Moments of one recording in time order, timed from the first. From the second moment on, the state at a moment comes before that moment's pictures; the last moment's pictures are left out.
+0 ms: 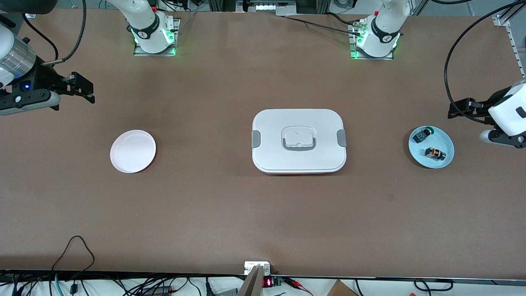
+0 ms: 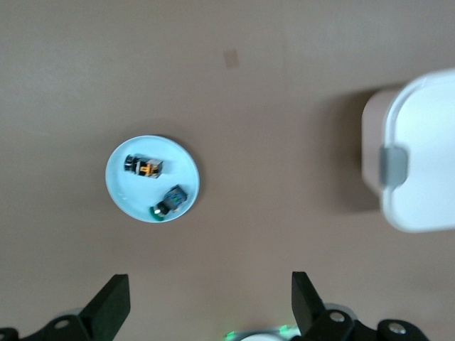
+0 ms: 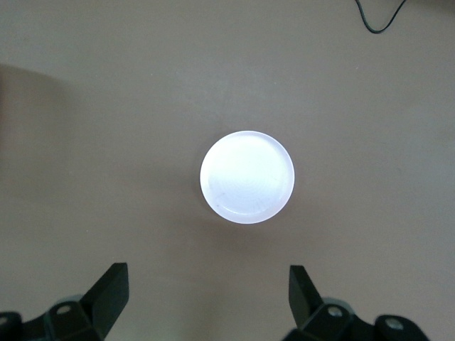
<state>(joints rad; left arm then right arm) 0.32 0.26 -0.38 -1.33 0.09 1.39 0.01 0.19 -0.04 -0.11 -1.73 -0.01 1.69 -0.16</state>
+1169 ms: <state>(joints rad) -0.05 -0.10 0.01 -1.83 0.03 1.74 -0.06 0.19 -0.02 -0.11 -1.71 -0.01 1.69 -0.15</state>
